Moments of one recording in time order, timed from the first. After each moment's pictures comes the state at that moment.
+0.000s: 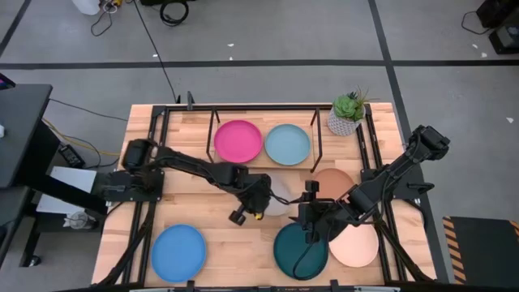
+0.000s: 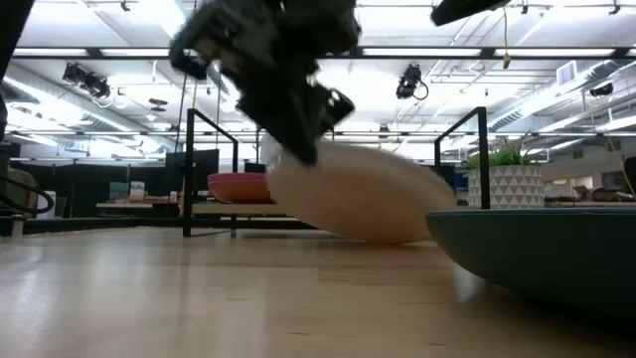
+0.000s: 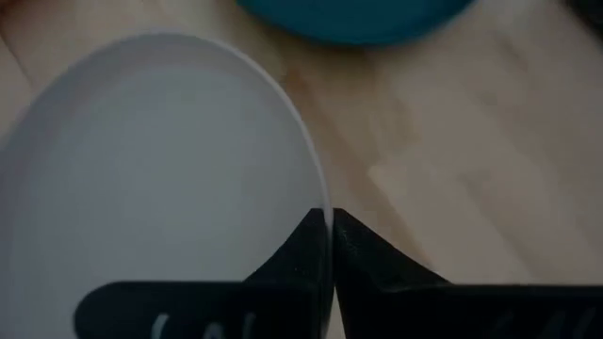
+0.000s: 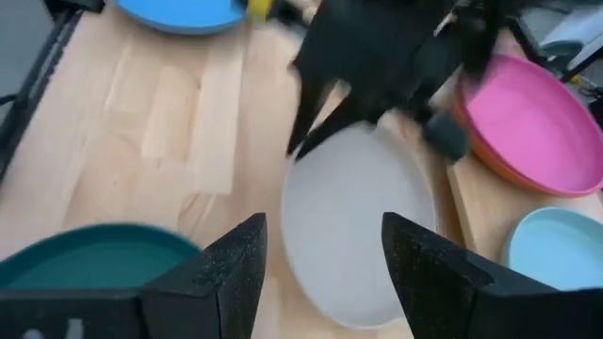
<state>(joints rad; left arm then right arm) -0.14 1.89 1.34 -0.50 0.27 0.37 0.64 1.48 1.13 -0.52 0.64 0.35</state>
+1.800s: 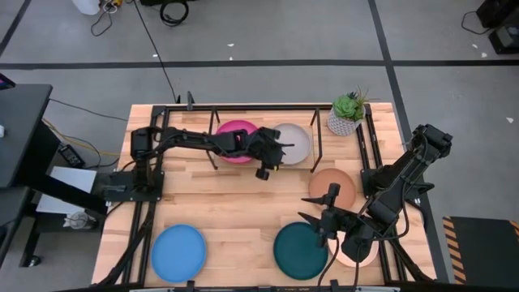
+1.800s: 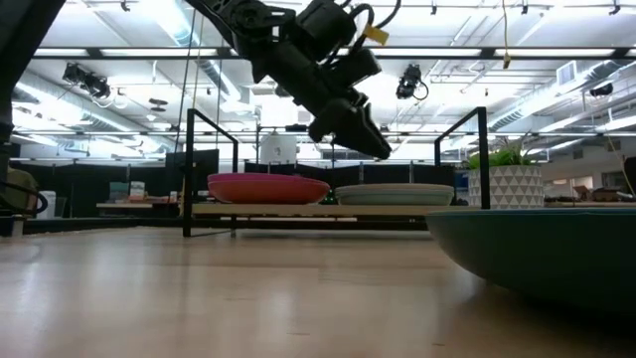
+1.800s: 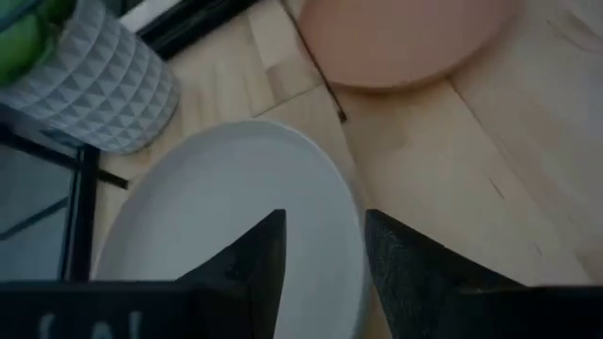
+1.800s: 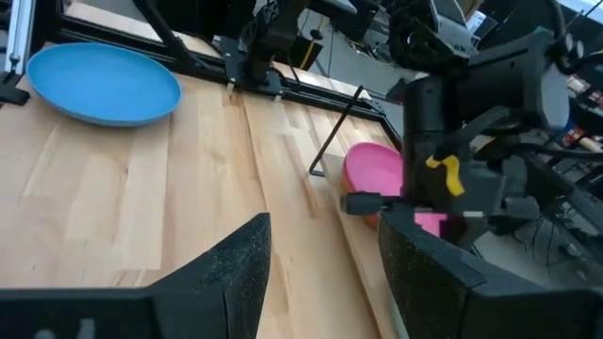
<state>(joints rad) 0.16 1.93 1.35 -0.06 0.03 0.59 0.83 1.45 1.13 -0.52 1.11 0.37</state>
